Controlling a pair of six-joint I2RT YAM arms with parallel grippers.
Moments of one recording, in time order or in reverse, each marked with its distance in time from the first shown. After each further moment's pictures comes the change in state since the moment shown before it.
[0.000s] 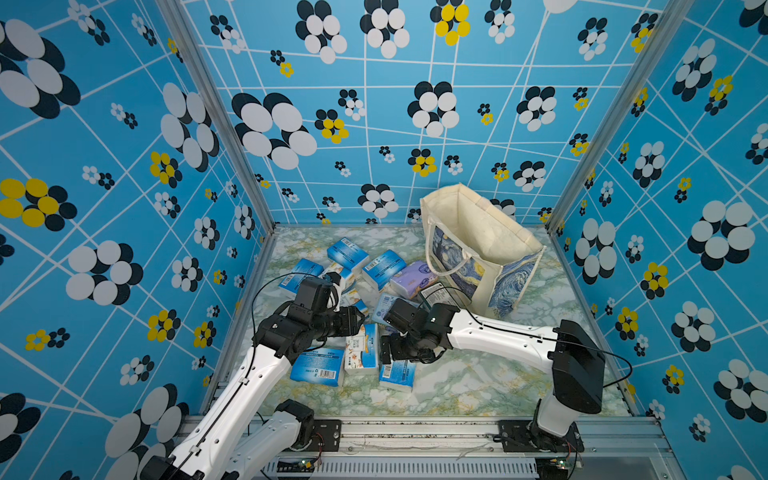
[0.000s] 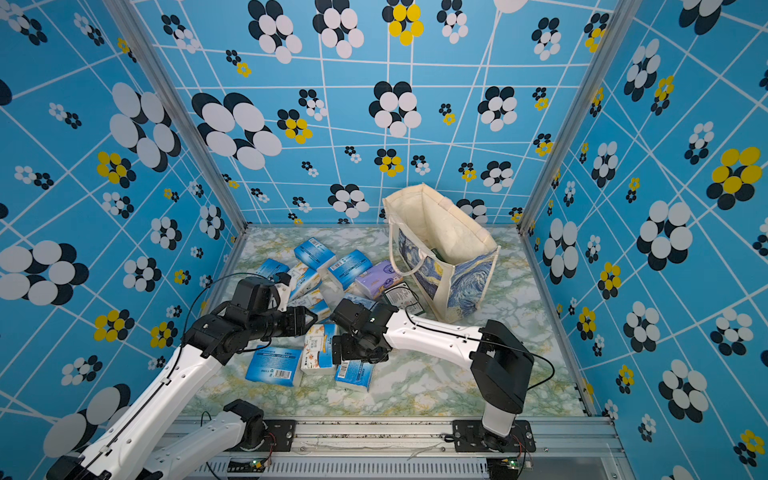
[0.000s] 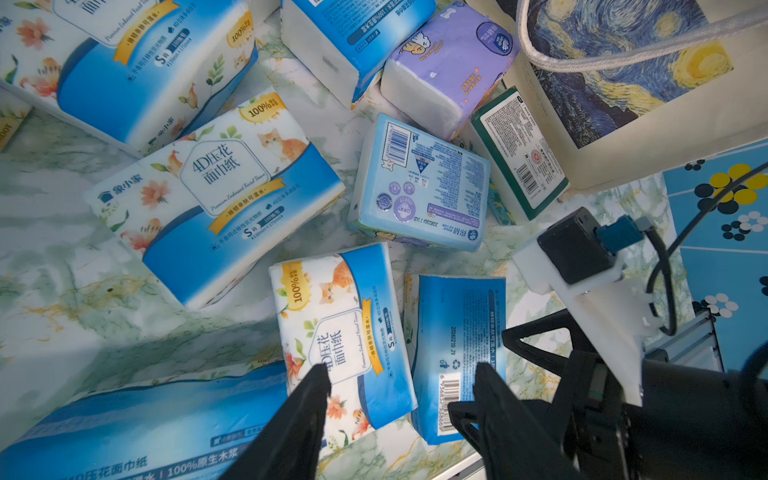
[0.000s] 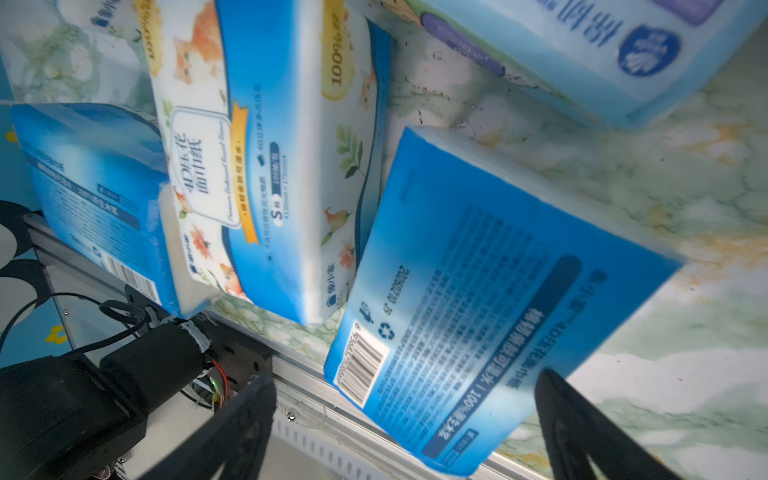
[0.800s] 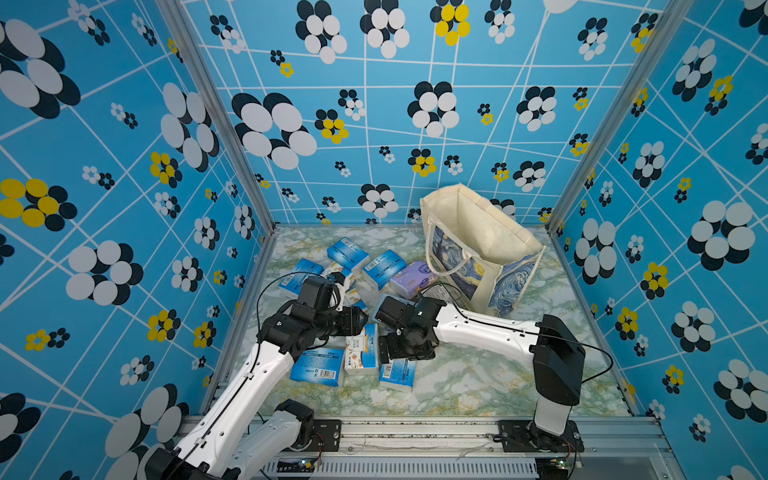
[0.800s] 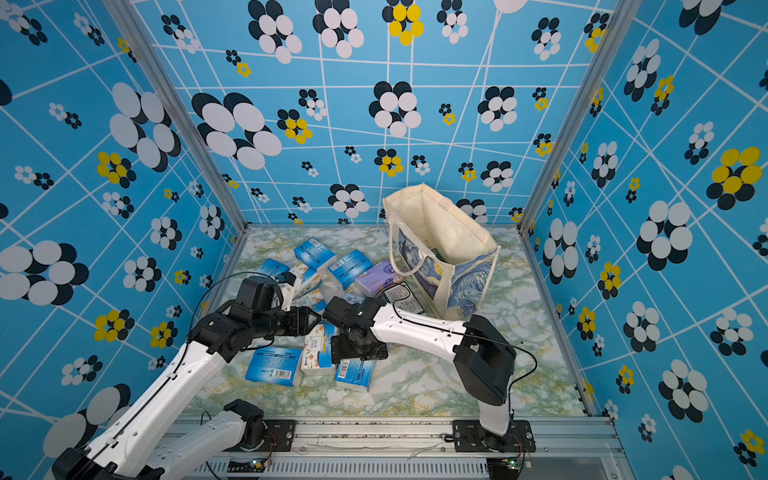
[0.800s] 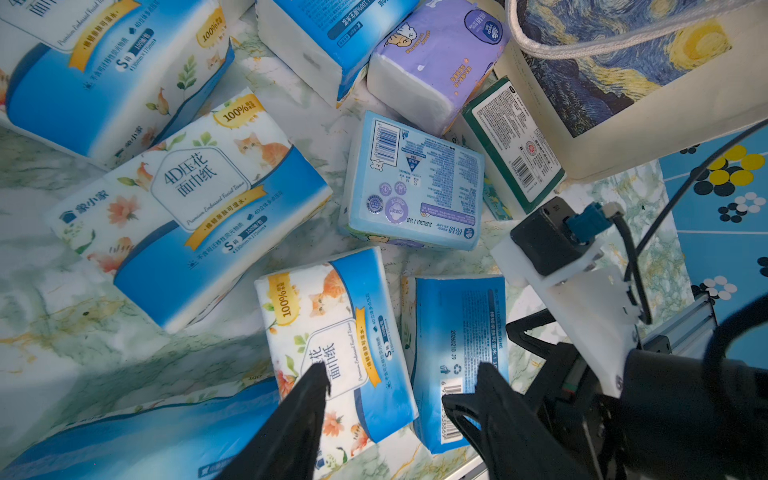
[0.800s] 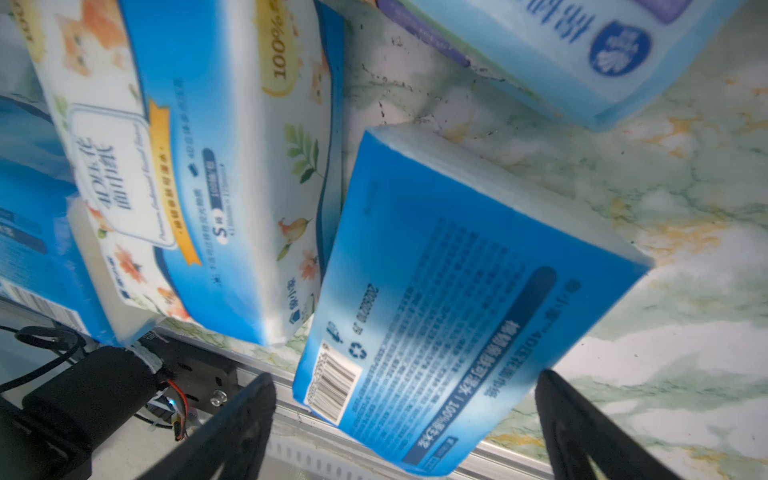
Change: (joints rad) left arm 0.010 0.021 -0.019 0.043 0.036 0.041; right arm 0.000 0.102 0.134 -0.163 0.031 -0.018
